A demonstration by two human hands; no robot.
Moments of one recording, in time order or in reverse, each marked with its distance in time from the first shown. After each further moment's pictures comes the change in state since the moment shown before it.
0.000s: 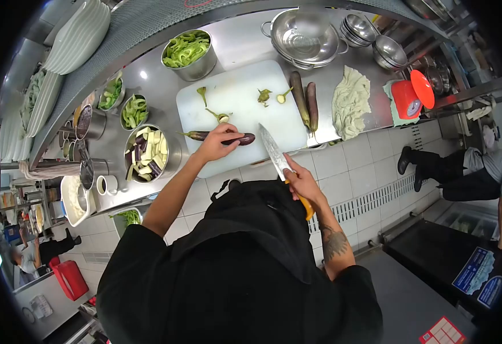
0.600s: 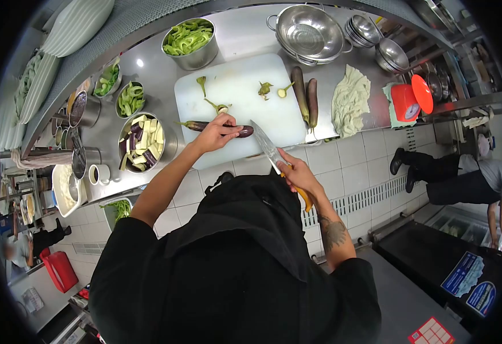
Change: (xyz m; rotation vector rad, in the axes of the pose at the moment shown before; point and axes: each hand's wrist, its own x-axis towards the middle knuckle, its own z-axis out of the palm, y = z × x) left_hand 0.001 -0.014 0.003 0.029 -0.030 0.063; right_hand 0.011 -0.012 -0.001 -0.160 -0.066 0.045
